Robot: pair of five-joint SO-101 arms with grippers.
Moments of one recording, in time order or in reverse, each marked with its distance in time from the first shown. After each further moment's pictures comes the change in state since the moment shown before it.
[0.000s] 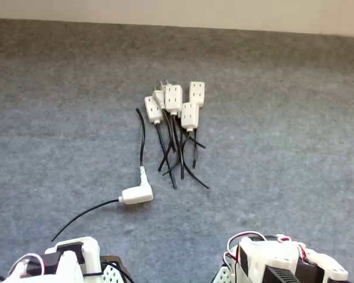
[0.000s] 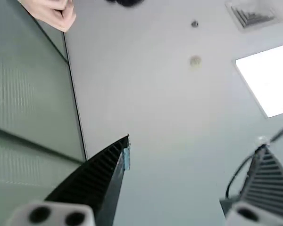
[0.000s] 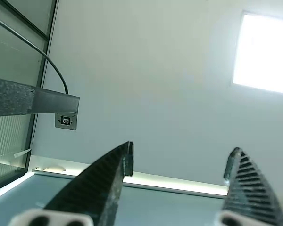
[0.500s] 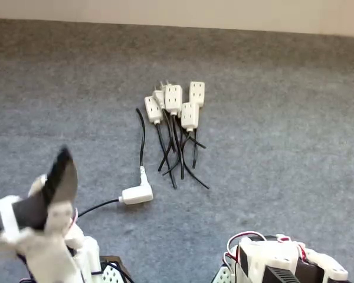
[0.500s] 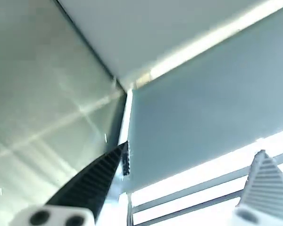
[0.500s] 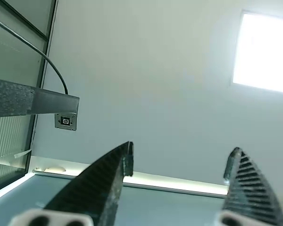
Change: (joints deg) left arm -1.5 0.0 20.3 34.0 -12.7; right arm -0.4 0.0 0.0 0.0 0.0
